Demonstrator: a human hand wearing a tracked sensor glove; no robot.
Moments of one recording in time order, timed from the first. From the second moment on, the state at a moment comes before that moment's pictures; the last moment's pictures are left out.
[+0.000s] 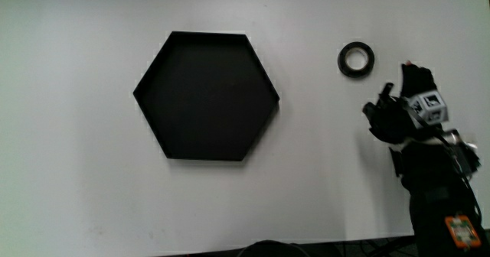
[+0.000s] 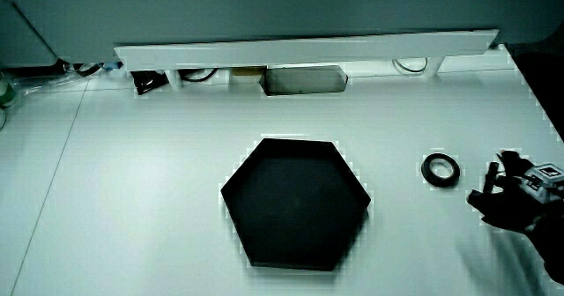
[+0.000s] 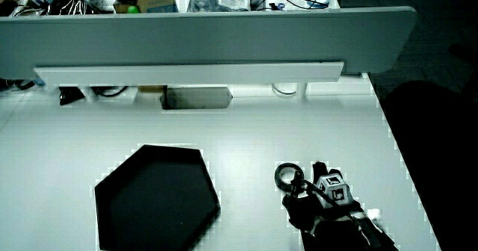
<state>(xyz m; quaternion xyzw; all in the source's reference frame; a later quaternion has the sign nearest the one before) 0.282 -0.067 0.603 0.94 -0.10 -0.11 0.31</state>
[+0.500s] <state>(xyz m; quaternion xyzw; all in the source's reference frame) 0.252 -0.094 0.604 0.90 -0.12 -0.14 0.38</state>
